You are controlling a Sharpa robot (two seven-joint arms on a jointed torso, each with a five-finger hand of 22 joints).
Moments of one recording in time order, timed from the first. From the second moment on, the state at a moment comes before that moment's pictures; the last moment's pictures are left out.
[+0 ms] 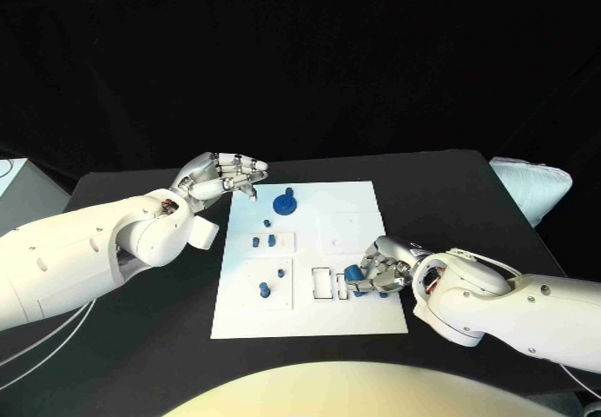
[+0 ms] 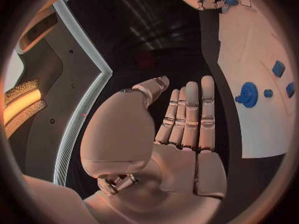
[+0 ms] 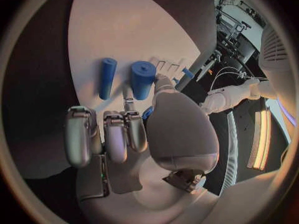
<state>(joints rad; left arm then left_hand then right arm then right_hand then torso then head) 1.11 -0.86 -0.03 1.45 -0.23 -0.11 0.40 1.35 -0.20 0.51 0.05 0.21 0.86 0.20 0.31 0.21 0.85 0.14 0.55 0.09 0.90 0.06 1.13 0.36 0.17 0.90 0.17 0.83 0.68 1.04 -0.97 -0.21 1.83 -1.34 -0.43 -0.51 1.28 -0.13 -0.09 0.29 0.52 1.01 0.09 0.33 0.42 1.47 0.02 1.50 1.31 1.46 -0.05 1.57 1.31 0.04 1.46 0.06 1.43 1.31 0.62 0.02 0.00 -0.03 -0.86</state>
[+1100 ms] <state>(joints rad) 1.11 -0.86 -0.03 1.45 -0.23 -0.11 0.40 1.35 -0.20 0.51 0.05 0.21 0.86 0.20 0.31 0.21 0.85 0.14 0.55 0.09 0.90 0.06 1.13 0.36 0.17 0.90 0.17 0.83 0.68 1.11 -0.97 -0.22 1.91 -1.04 -0.54 -0.49 1.35 -0.13 0.01 0.29 0.55 1.02 0.10 0.33 0.39 1.47 0.01 1.51 1.31 1.47 -0.05 1.57 1.31 0.04 1.46 0.05 1.45 1.31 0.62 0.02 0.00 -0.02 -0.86</state>
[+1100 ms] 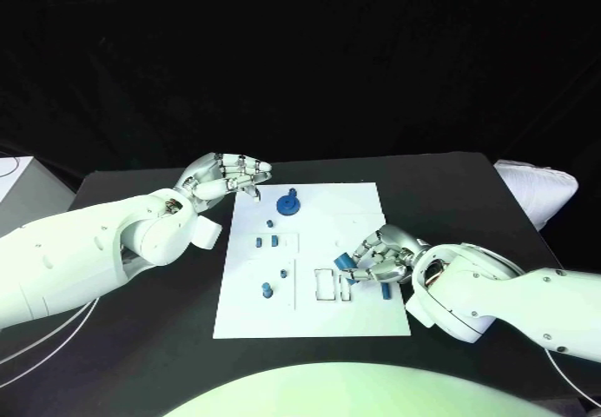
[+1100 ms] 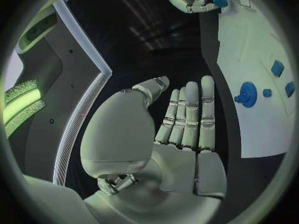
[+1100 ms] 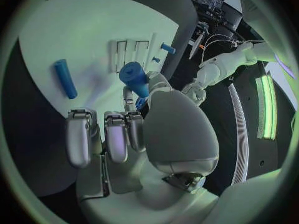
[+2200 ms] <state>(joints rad) 1.11 -0.86 -0.03 1.45 -0.23 -0.11 0.39 1.35 -0.20 0.51 0.06 0.21 0.86 0.20 0.32 0.21 0.85 0.14 0.55 0.09 0.90 0.06 1.13 0.36 0.17 0.90 0.17 0.83 0.68 1.09 -0.87 -0.22 1.85 -1.00 -0.43 -0.54 1.21 -0.11 0.07 0.29 0.50 1.05 0.10 0.35 0.39 1.47 0.00 1.52 1.31 1.47 -0.07 1.57 1.31 0.04 1.46 0.04 1.45 1.31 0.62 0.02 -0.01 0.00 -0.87</state>
